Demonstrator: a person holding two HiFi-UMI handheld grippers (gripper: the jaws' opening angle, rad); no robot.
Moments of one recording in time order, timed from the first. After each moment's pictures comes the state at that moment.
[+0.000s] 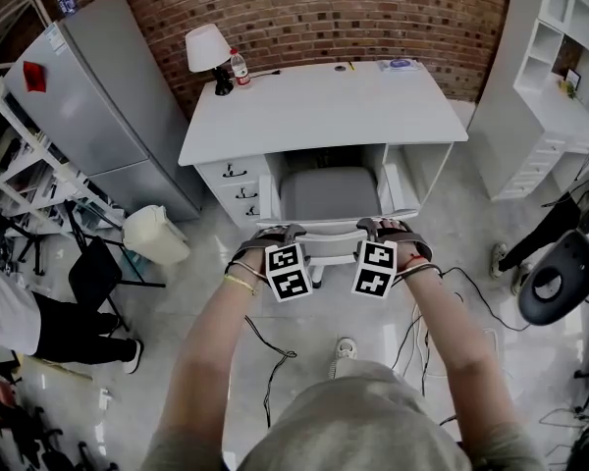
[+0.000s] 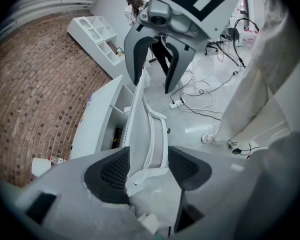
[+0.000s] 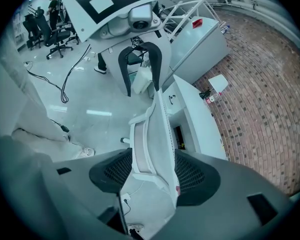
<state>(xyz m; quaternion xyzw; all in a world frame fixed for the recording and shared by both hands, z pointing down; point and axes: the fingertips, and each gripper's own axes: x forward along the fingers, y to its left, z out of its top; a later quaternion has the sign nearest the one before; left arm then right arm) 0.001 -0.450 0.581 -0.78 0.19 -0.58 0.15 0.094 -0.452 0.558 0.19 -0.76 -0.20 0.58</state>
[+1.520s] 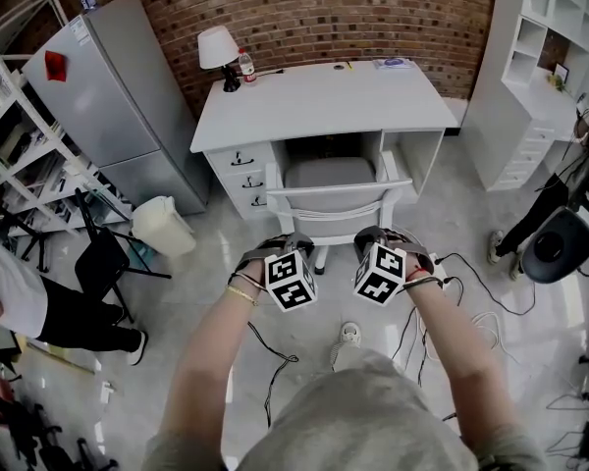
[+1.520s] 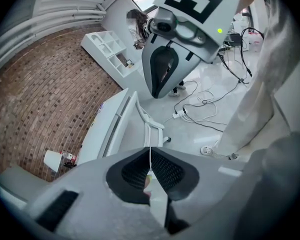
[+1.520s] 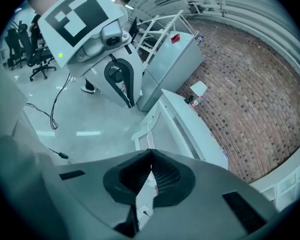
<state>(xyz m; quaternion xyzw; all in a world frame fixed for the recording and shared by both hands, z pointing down) -0.002 -0.323 0.542 -0.80 0.25 -0.51 0.17 0.076 -0.326 0.519 0.30 -0.80 -0.15 0.50</state>
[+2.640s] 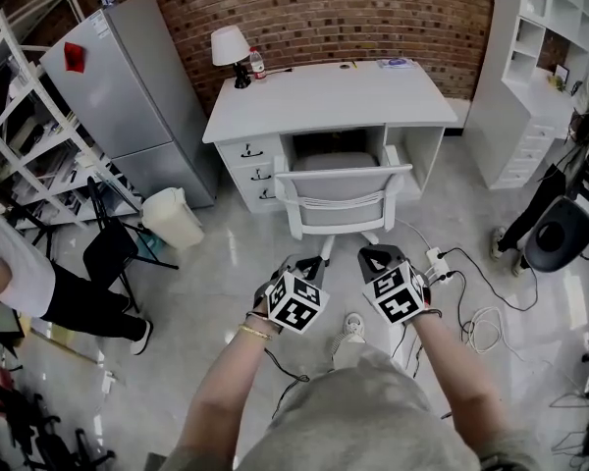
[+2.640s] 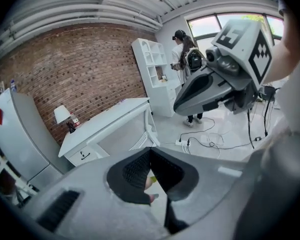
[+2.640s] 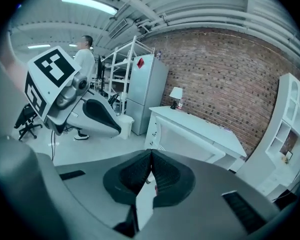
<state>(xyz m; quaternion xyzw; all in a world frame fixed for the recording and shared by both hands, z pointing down) 0.004 -0.217 0.529 -0.85 0.40 -0.35 -0.01 0.081 -0.222 0.493 0.40 -0.86 0.00 0.31</state>
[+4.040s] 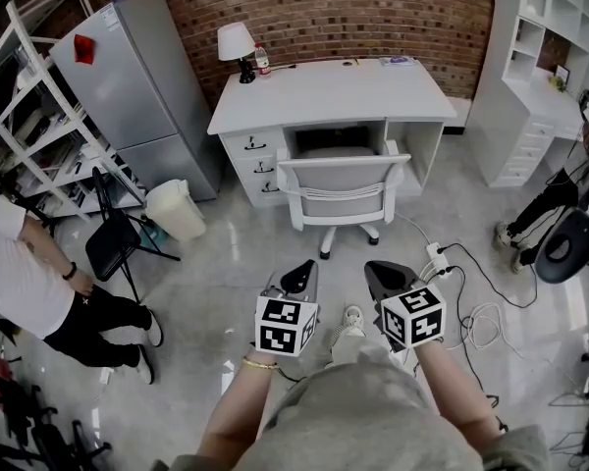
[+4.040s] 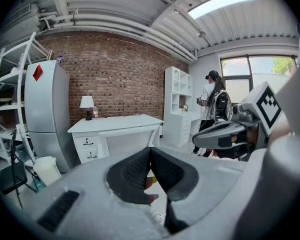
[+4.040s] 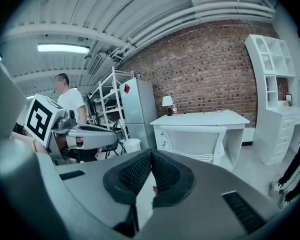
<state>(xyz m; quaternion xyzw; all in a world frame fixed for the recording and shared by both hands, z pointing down) -0.012 -0.139 0.465 -0.84 0.51 -0.14 -0.11 0.095 -0.136 0.468 0.43 -0.88 0.14 0.14</state>
